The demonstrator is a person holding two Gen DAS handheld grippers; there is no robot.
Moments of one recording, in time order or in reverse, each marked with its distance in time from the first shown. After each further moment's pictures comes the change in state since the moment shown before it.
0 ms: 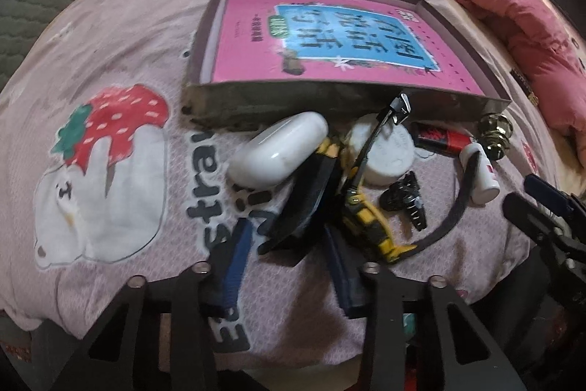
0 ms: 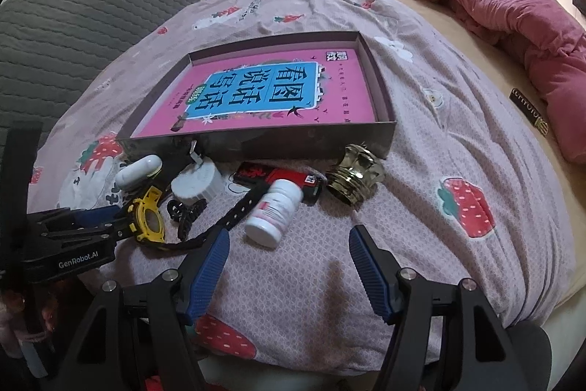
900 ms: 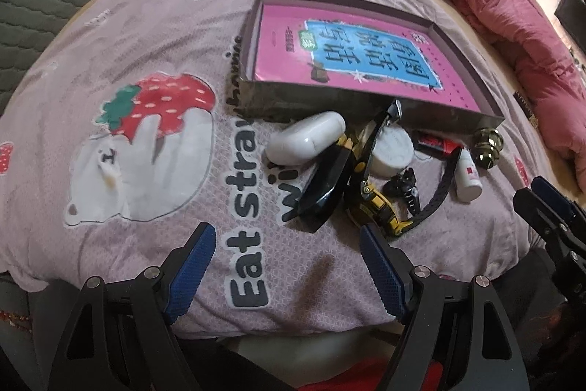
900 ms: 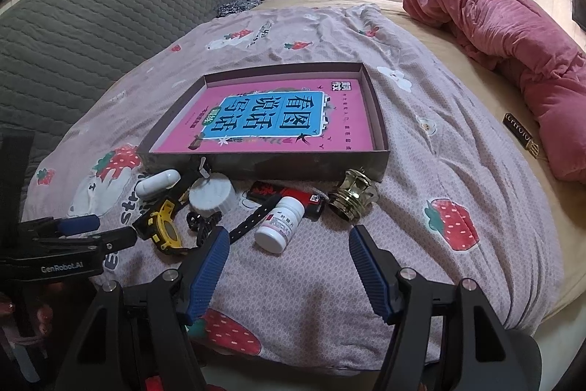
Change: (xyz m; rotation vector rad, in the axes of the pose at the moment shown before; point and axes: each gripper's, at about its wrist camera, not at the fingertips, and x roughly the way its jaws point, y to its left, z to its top) left arm -0.039 0.017 -0.025 -0.097 -0.035 0.028; right arm -0.034 0.007 -0.001 -0.036 -0.092 -0.001
